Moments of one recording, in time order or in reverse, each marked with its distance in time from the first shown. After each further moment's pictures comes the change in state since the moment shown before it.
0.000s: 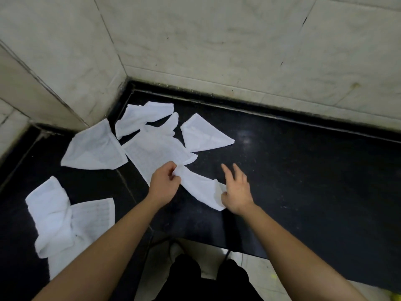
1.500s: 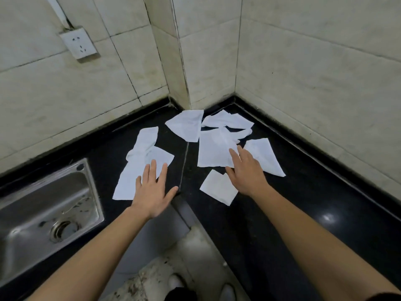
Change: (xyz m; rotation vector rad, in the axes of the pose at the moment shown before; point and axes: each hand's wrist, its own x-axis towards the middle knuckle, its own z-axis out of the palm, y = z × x) left_hand -0.221 0.044 0.013 0.735 0.371 -0.518; right_hand 0.011 -0.037 -0.082 -0.375 0.103 -0.950
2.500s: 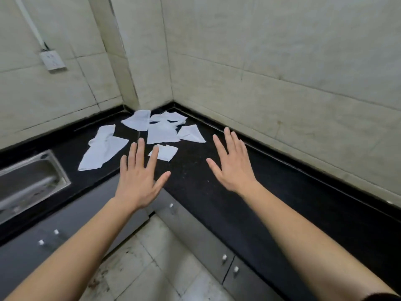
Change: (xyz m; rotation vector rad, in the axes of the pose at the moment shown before) left_hand -0.346 0.159 -0.027 0.053 0.411 0.276; right_hand -0.435 0.031 -0.124 -0.132 0.366 0.089
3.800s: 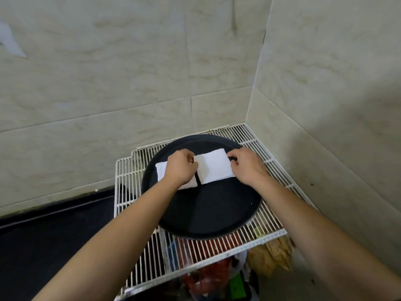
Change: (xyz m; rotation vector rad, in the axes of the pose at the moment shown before) left_hand -0.172 1.000 -0.051 -0.712 -0.639 0.763; right_hand -0.608 0.646 -0.301 0.045 0.049 1.261
